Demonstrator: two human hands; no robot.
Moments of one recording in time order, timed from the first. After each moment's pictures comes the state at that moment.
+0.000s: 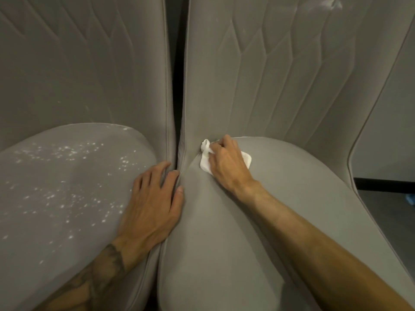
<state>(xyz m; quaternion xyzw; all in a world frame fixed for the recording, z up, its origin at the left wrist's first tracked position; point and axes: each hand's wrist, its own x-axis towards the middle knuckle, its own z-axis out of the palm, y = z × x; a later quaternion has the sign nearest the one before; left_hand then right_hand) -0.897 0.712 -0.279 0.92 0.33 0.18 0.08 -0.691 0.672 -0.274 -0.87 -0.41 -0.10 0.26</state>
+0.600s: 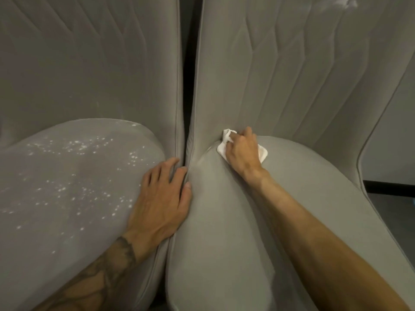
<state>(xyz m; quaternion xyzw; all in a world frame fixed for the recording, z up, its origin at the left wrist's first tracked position) -0.897 0.712 -0.281 0.92 0.33 0.18 0.09 -0.664 0.676 -0.250 -0.89 -0.39 -0.01 0.23</state>
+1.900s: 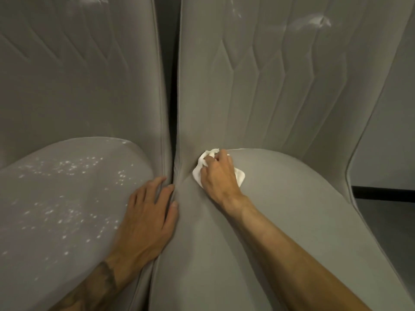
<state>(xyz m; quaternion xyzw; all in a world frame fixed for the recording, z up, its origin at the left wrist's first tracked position) -0.895 0.708 -0.273 0.93 0.34 0.16 0.08 -0.690 0.673 -0.268 -0.86 -0.43 -0.01 0.27</state>
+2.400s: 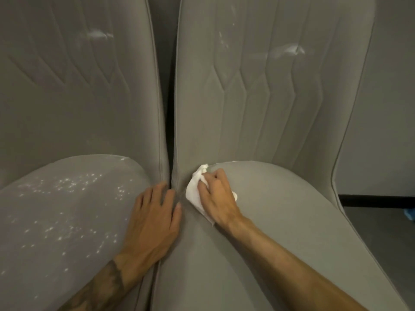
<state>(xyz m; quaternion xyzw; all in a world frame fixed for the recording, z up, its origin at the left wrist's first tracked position) -0.878 0.712 -0.261 0.93 0.32 0.18 0.03 -0.711 0.634 -0.243 -0.80 -0.47 0.09 0.37</state>
